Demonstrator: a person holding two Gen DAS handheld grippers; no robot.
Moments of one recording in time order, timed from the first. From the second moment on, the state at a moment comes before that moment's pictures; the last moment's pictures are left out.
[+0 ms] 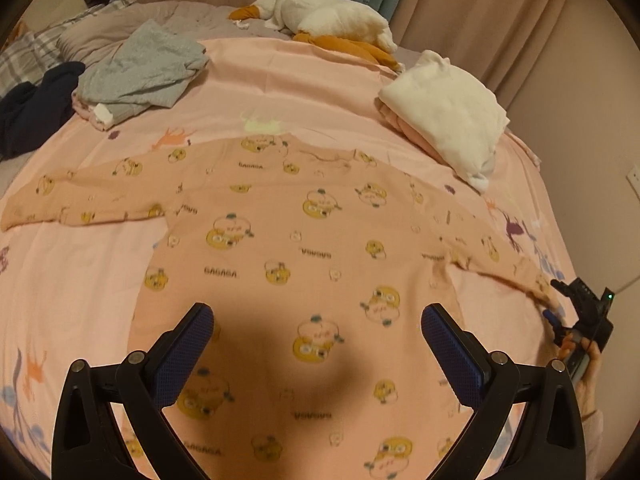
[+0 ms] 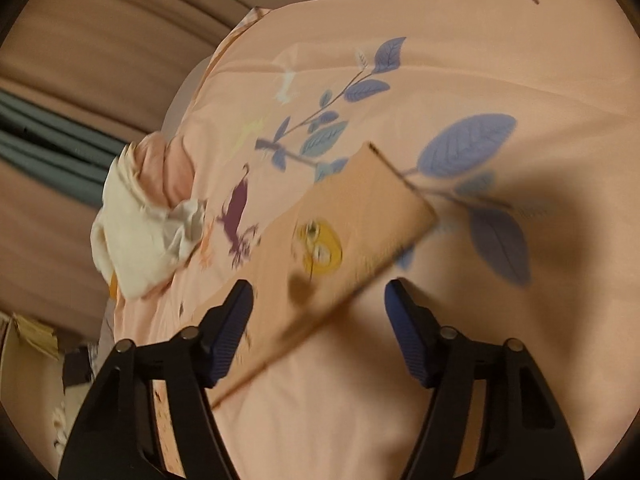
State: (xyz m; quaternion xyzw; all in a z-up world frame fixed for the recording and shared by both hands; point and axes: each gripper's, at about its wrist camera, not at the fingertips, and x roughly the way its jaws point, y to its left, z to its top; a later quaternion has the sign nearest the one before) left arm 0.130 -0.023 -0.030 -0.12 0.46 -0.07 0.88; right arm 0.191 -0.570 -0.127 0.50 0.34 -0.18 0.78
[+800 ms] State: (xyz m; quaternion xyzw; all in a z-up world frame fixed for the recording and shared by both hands) left arm 0.125 0.045 -0.041 -0.16 0.47 -0.01 0.87; right arm 0.261 -0.447 0.028 0.27 0.35 -0.08 0.89
